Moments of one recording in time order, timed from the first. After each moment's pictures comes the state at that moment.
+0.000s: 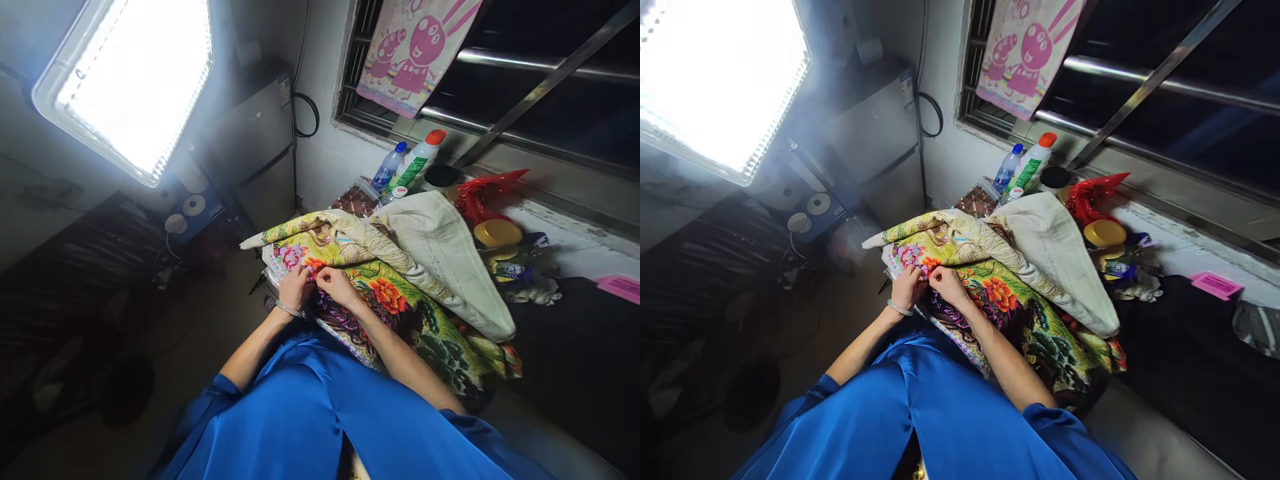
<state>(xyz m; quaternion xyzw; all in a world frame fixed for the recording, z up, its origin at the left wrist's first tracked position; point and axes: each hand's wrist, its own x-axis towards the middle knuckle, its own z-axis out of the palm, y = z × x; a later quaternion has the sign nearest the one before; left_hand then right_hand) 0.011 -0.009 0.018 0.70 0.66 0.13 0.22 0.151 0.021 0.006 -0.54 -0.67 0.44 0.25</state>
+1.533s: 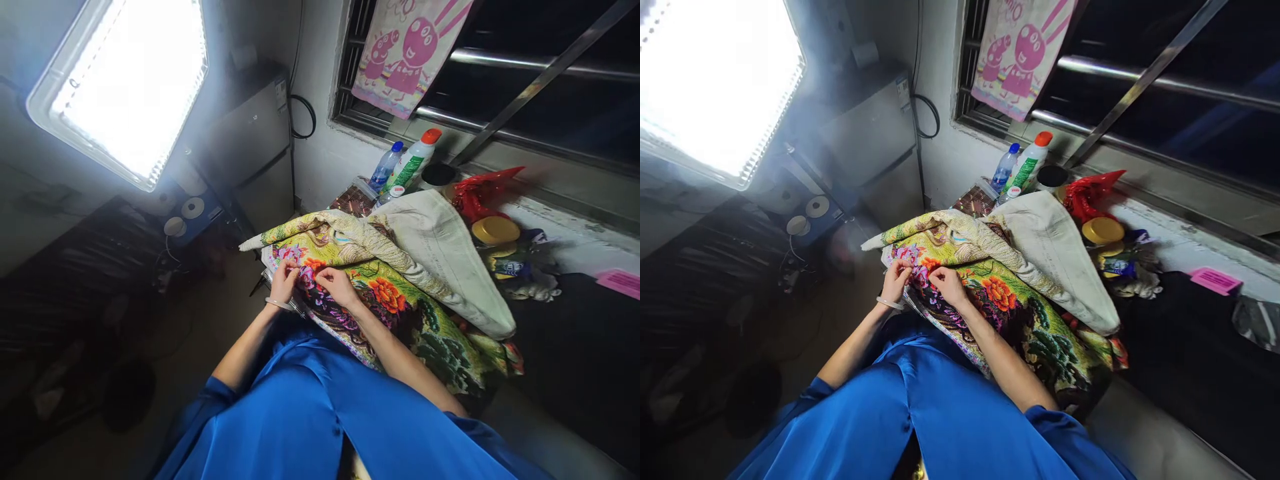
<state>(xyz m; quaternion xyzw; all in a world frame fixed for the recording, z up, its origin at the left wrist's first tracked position) -0.011 0.001 0.007 0.47 0.60 0.45 0.46 0.151 0.018 -0.008 -0.54 -0.53 0.56 0.34</state>
